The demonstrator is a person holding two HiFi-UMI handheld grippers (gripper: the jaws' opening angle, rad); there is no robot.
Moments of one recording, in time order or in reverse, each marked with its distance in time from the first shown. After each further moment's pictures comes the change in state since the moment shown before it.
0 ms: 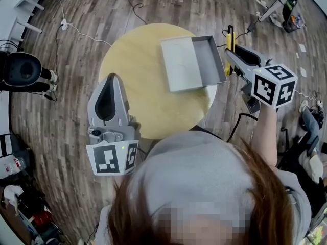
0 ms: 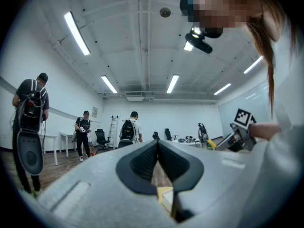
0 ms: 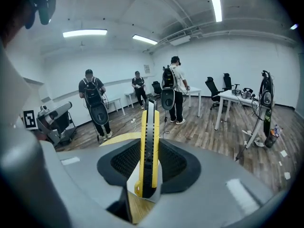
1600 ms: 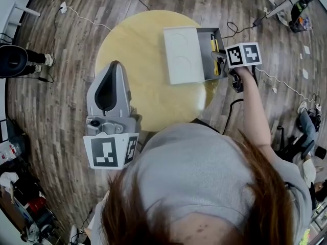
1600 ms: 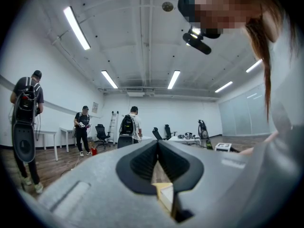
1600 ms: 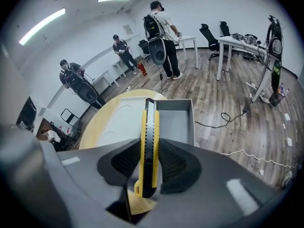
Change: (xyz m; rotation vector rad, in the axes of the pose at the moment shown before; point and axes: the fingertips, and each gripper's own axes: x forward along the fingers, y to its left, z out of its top) left arm 0.017 0.001 -0.018 -0.021 0.058 0.001; right arm 0.136 -0.060 -0.144 0.238 0.472 0.045
